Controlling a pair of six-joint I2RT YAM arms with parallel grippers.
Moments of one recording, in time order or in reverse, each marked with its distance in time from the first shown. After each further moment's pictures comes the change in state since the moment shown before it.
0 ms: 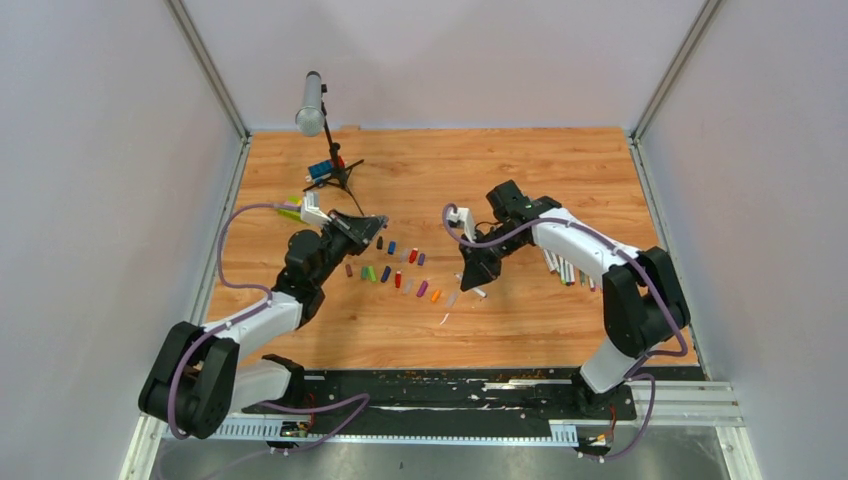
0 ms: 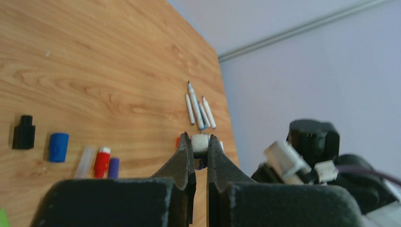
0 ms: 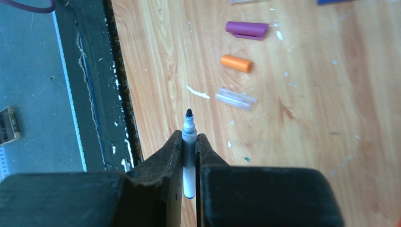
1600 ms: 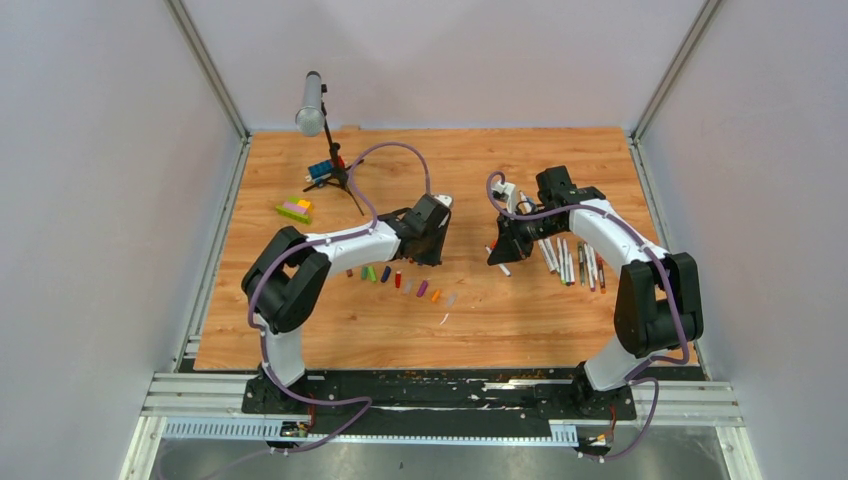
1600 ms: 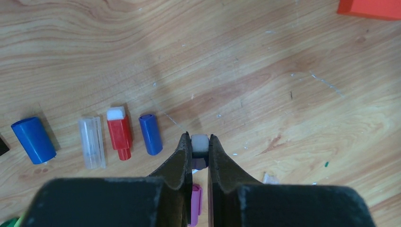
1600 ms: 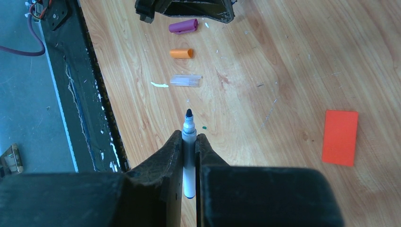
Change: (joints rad) left arm -0.398 0.670 0.844 -1.114 -0.162 0.679; right arm -0.294 -0.047 0.003 -0.017 -0.082 -0.033
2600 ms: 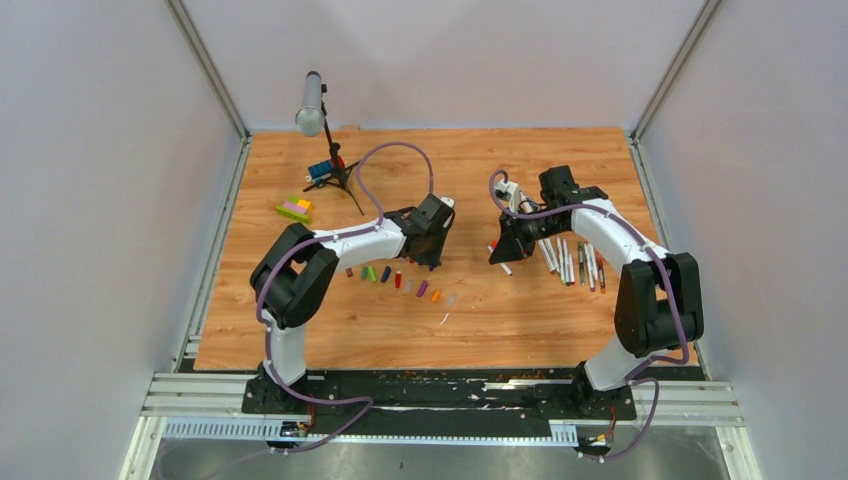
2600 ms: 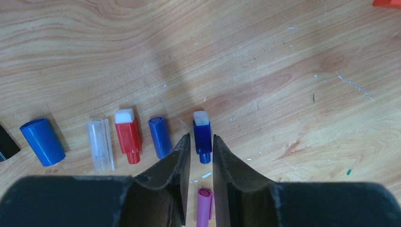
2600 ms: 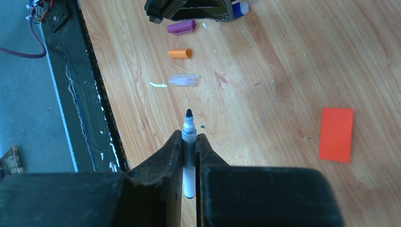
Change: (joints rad) left arm -0.005 0.061 0.058 -0.080 -0.045 0.033; right arm -0.016 0.000 0.000 -0.002 -0.009 -0.007
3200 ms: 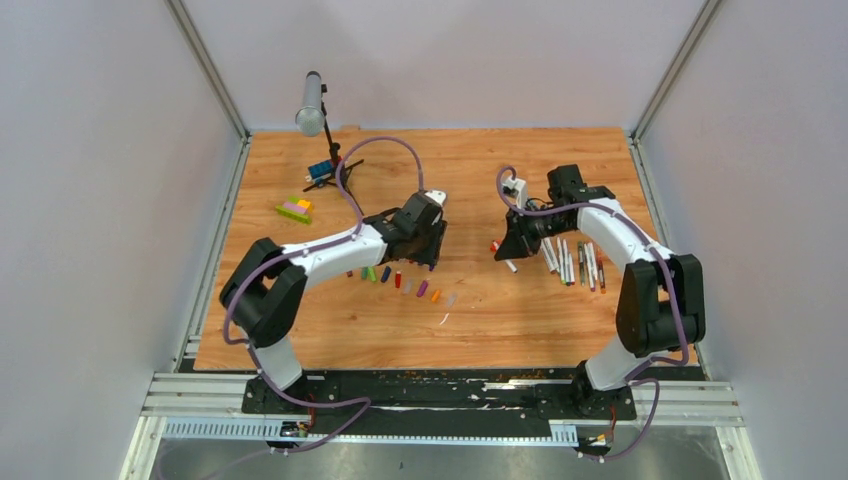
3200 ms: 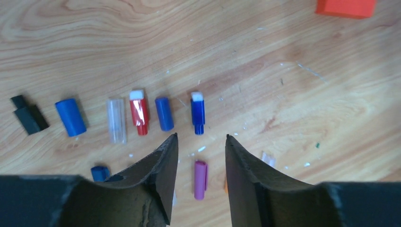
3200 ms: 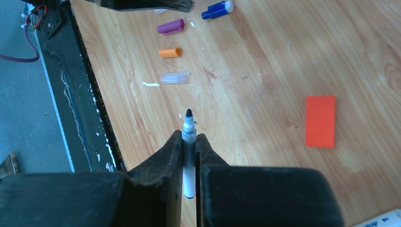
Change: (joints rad) left arm 0.000 -0.139 -0.080 0.043 0.004 -0.002; right arm -0.034 -0.002 0.000 -0.001 0.000 0.000
